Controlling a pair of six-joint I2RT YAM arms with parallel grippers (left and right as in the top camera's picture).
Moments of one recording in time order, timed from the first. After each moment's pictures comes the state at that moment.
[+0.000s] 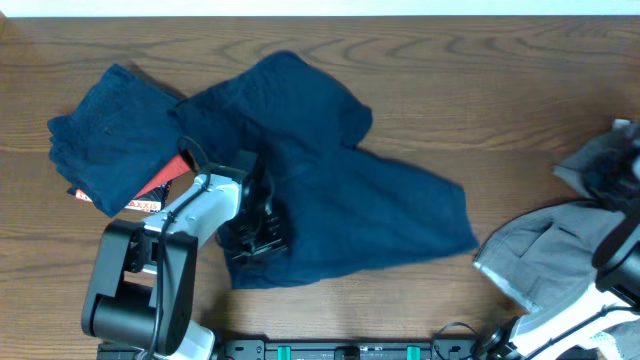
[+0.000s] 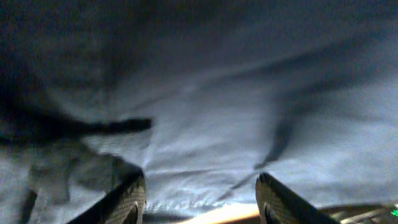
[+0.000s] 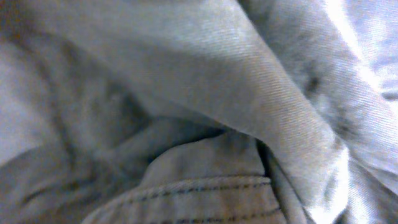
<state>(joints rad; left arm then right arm) -0.25 1.71 0.85 -0.98 0.40 -0.46 -0.65 2.01 1.36 -0.73 0.15 0.28</state>
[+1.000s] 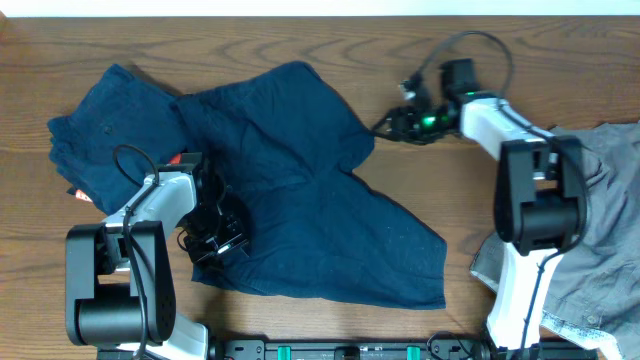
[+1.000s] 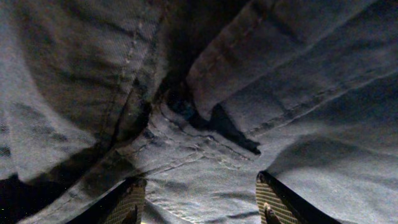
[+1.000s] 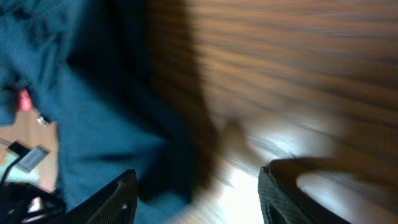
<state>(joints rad) 0.03 1.72 0.84 -1.01 0.25 -0.46 0.14 2.22 1.47 -0.45 -0.78 0.15</state>
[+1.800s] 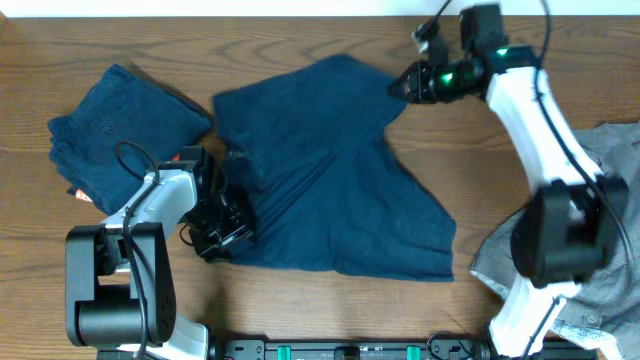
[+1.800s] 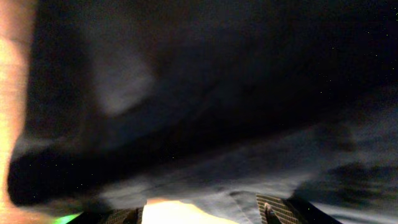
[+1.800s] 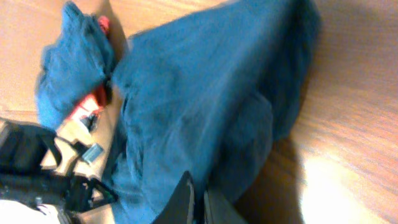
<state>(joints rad) 0.03 1.71 0.85 -0.97 0.31 -0.46 0.13 1.96 1.77 -0.88 -0.66 0.09</state>
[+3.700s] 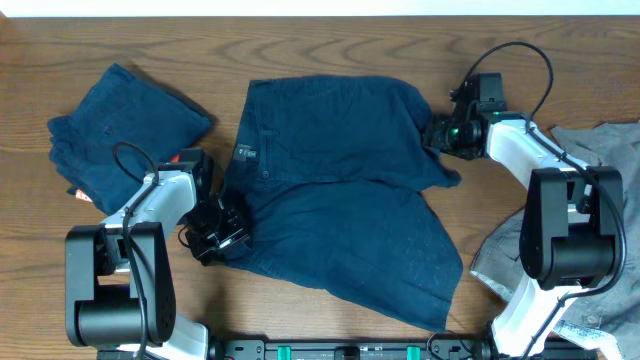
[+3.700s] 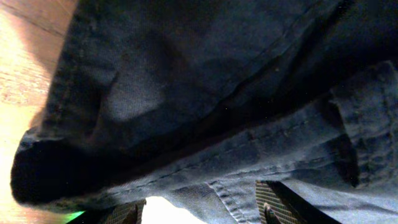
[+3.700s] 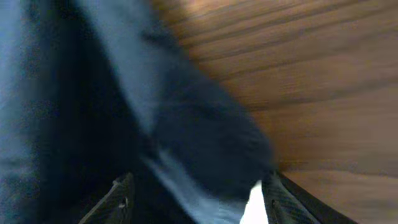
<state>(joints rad) 0.03 1.71 0.85 -0.97 0.27 -0.46 0.05 1.99 1.22 -0.40 -0.21 0.36</state>
